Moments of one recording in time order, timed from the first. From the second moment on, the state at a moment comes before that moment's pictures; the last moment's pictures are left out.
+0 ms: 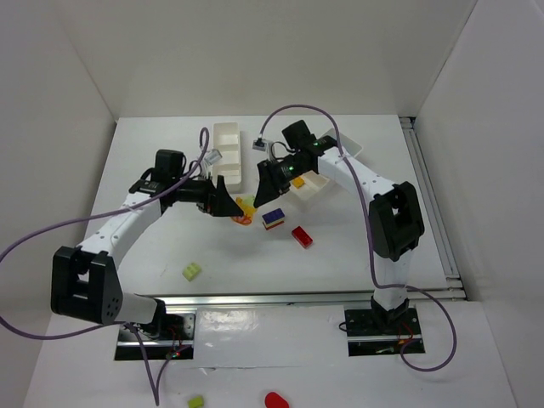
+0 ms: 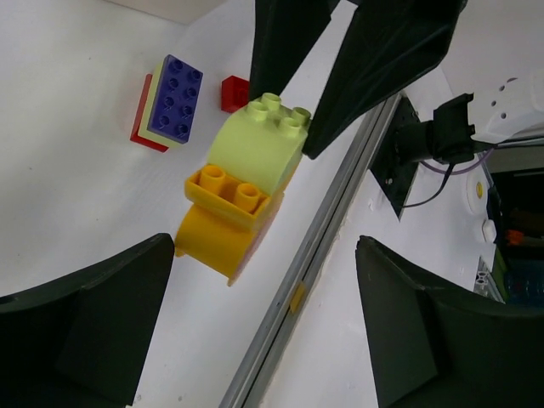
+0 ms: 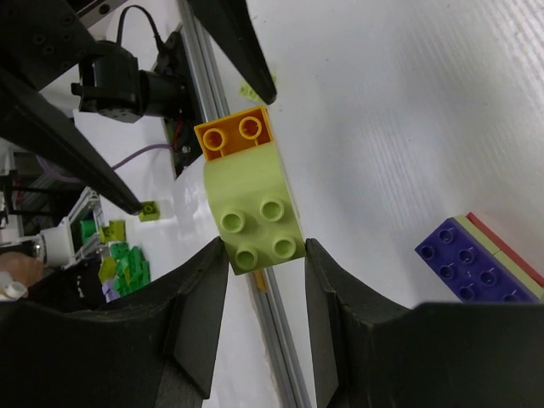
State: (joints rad) left arm -0.18 1.37 1.00 -0.42 0.96 -0.10; right arm 0.53 1.92 1.65 -0.74 -0.95 -0.03
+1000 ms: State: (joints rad) left arm -0.21 1.57 1.08 -0.37 1.23 -0.03; right arm 0.50 1.92 1.66 -0.82 -1.08 -0.05
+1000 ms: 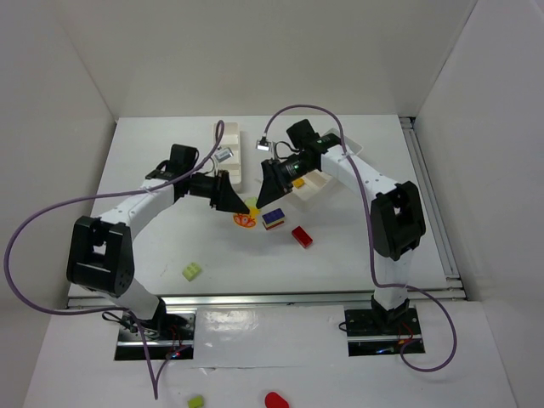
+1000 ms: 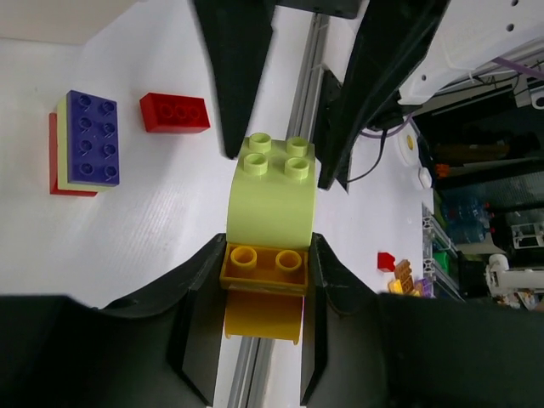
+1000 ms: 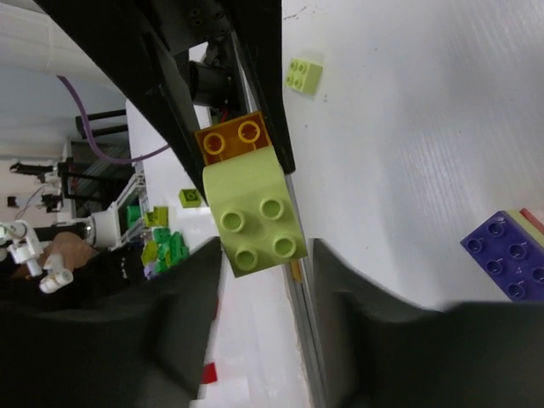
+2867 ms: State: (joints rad) left arm -0.29 1.62 1.35 -0.43 0.73 -0.29; right arm 0.27 2.03 1.66 -0.45 0.18 0.40
